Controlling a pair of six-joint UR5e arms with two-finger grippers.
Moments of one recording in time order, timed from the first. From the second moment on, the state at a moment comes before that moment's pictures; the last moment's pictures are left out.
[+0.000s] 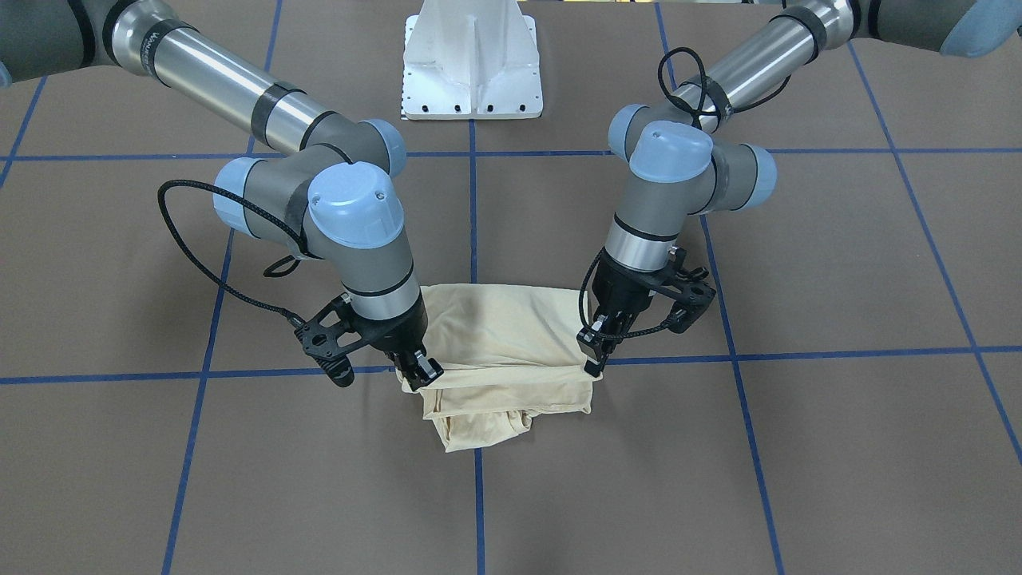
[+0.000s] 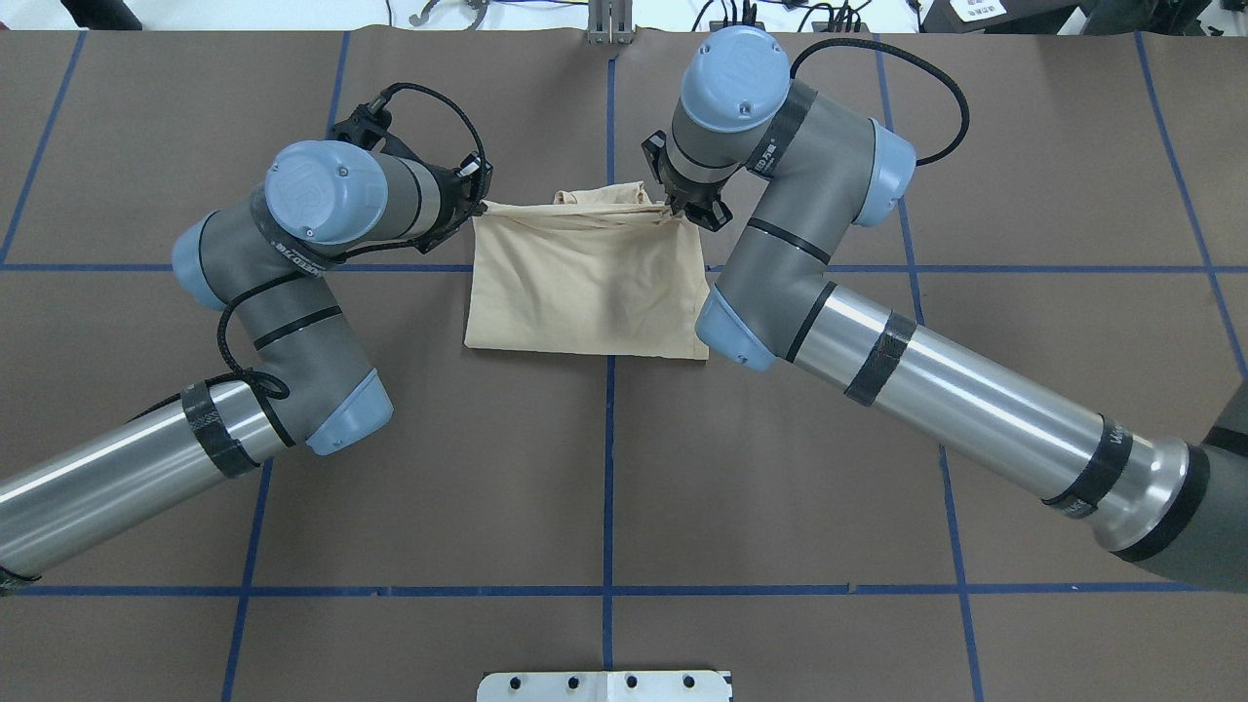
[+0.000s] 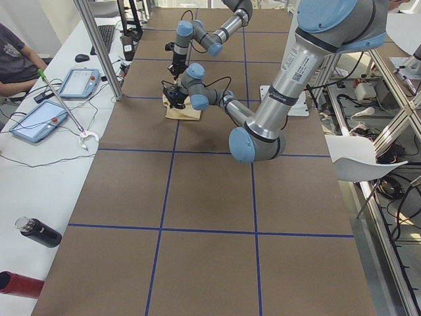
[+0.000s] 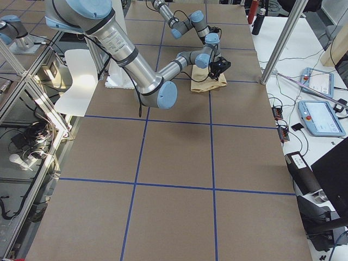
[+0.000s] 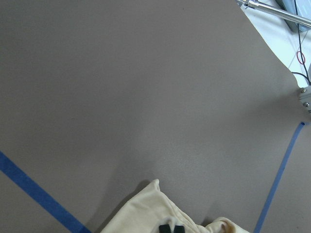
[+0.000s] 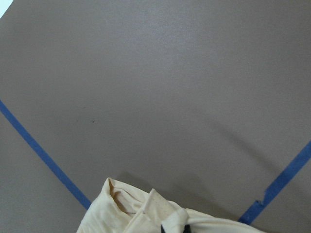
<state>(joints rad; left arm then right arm) -0.69 -2.21 -1.41 -2.18 -1.62 -1.94 0.72 -0.69 1.23 -1.27 1.84 1.97</state>
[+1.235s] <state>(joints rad) -0.78 -2.21 -1.36 -2.25 -1.68 -1.82 0.81 -0.58 1.04 -1.23 1.90 1.91</state>
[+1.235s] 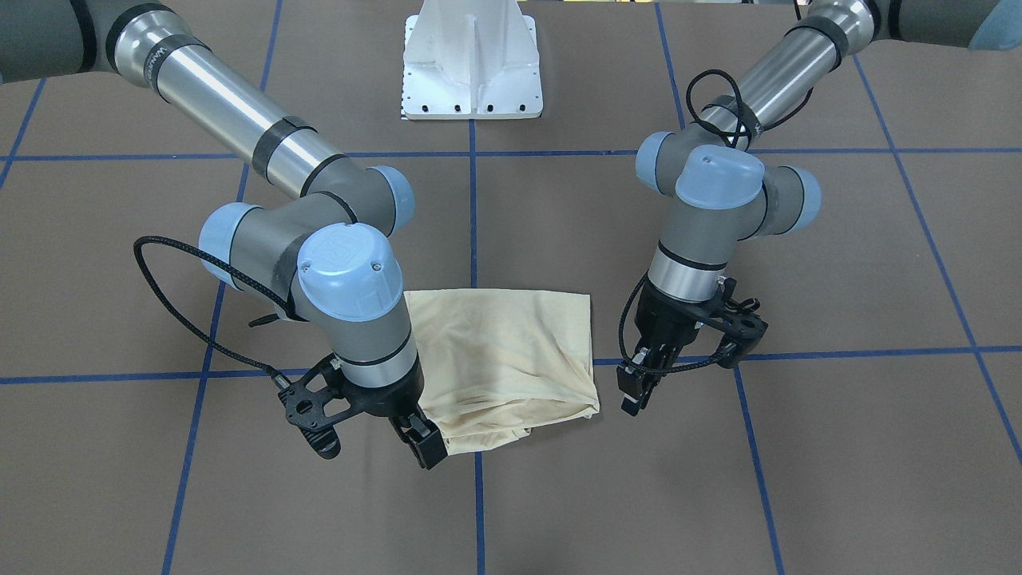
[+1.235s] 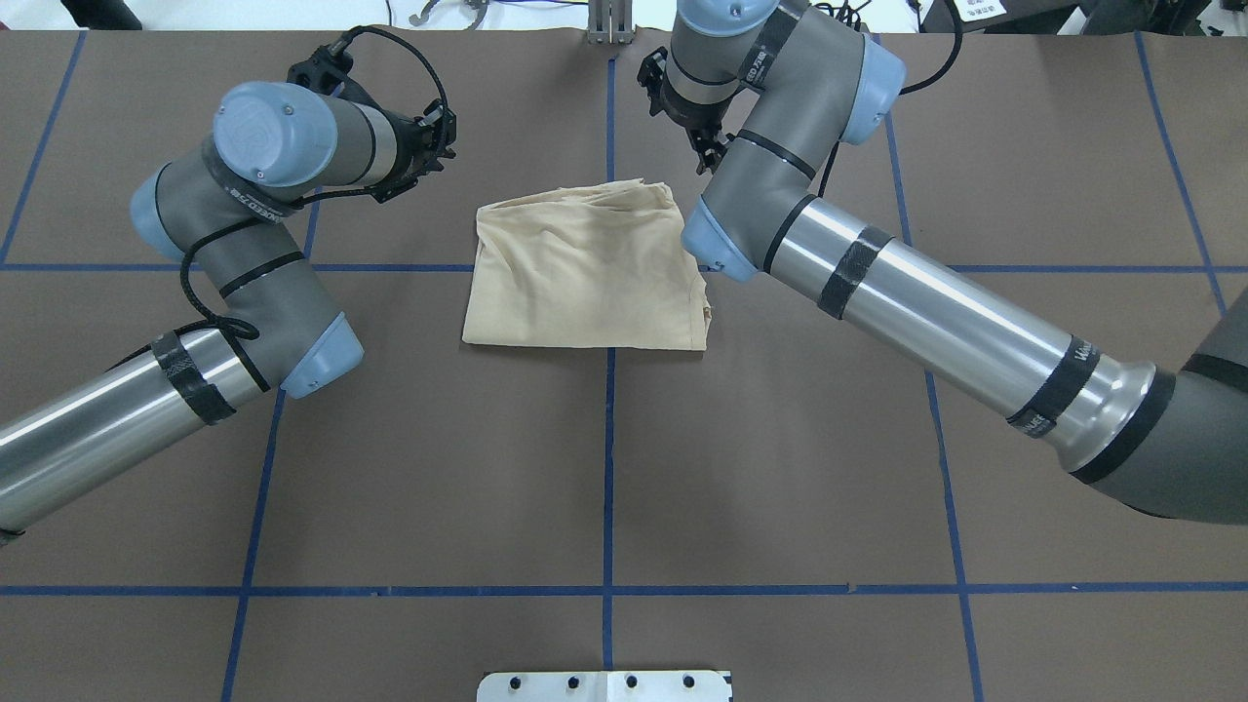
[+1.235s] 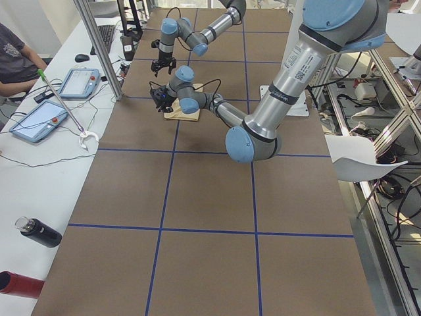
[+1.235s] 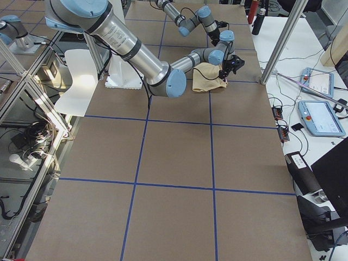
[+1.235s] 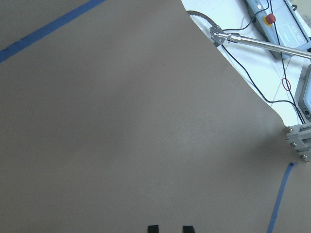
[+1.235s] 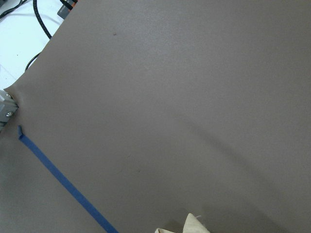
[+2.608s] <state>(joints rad) -1.35 -1.77 -1.69 -1.99 -2.25 -0.28 1.28 -1.33 1.67 -1.49 2.32 0.57</state>
